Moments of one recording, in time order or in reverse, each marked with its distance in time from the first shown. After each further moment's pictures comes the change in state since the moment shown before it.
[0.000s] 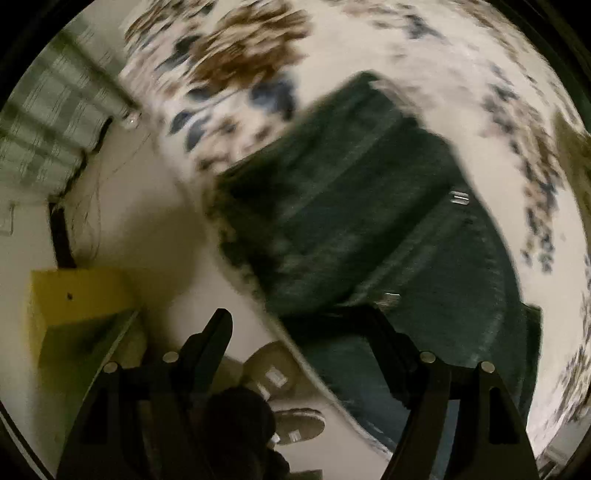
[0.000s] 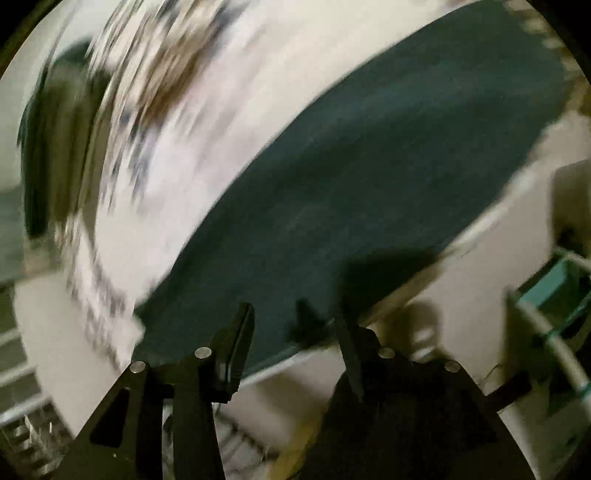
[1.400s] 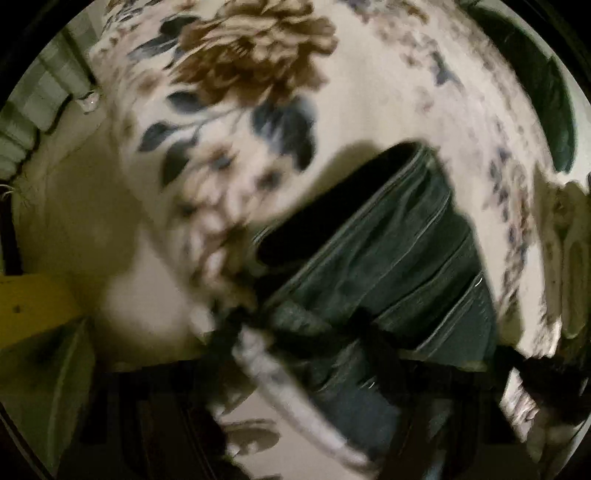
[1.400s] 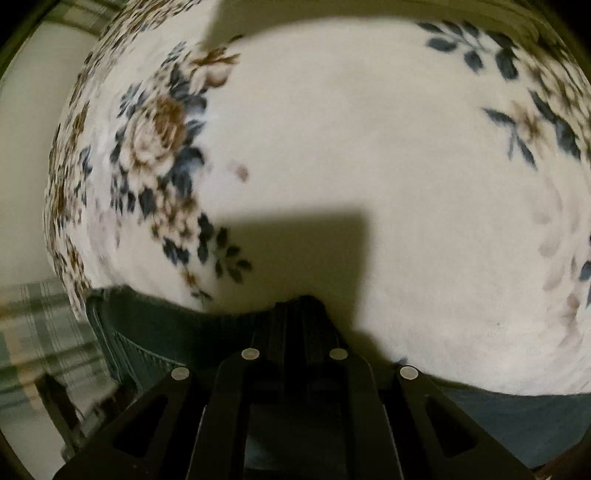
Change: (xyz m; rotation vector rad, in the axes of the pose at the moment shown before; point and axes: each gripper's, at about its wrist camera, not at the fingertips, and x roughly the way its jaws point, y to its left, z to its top) left arm 0.014 0.034 0.048 -0.050 -0.024 -0.268; right arm 0.171 0.327 0.023 -0.801 0.132 -0.271
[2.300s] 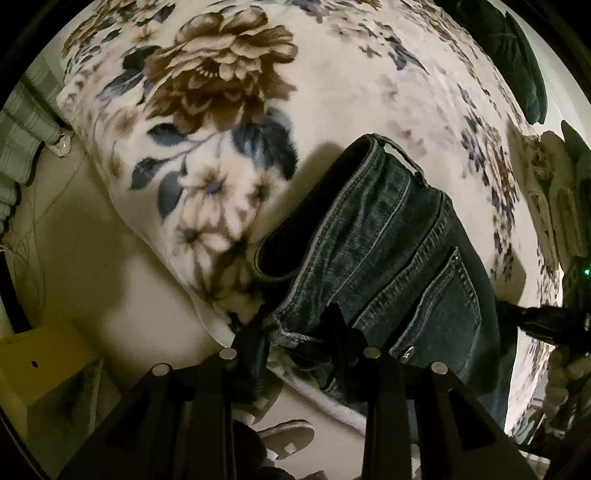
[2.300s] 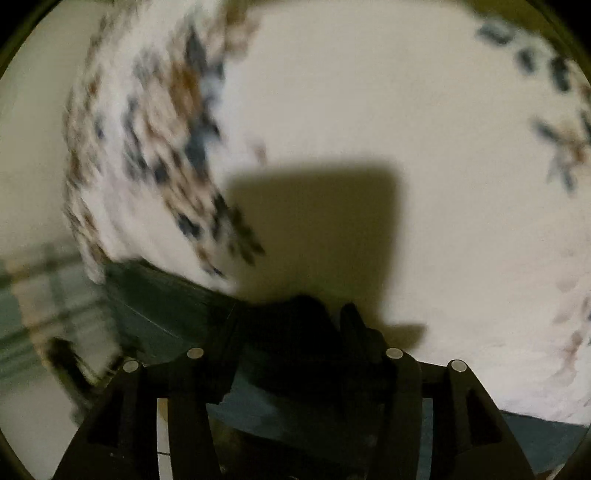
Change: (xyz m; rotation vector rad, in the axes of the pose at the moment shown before) left arm -0.012 0.018 0.007 0.197 0.040 -0.010; right arm 0.035 0.029 0.018 -0.132 0.174 0.017
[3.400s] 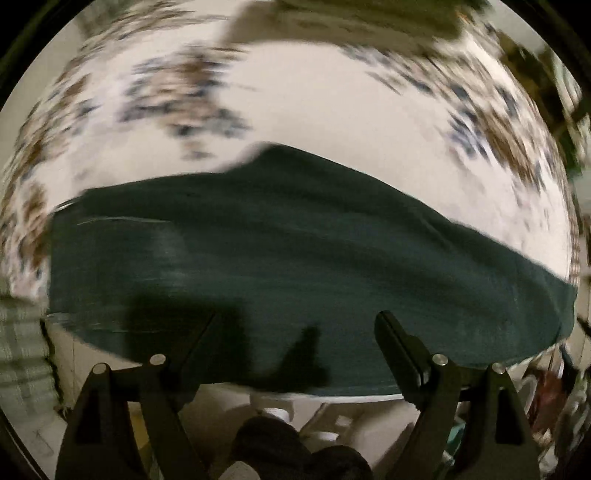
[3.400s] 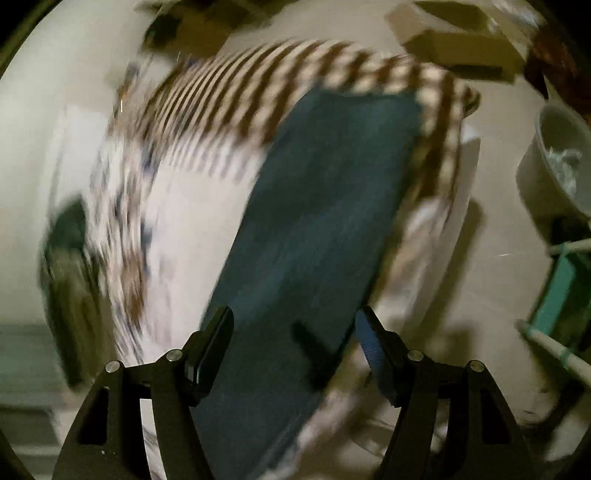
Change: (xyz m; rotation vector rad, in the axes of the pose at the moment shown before) left arm 0.028 -0.293 -0.165 0.727 0.051 0.142; right arm -0.087 -0.415 -0.517 1.349 -0.944 0.293
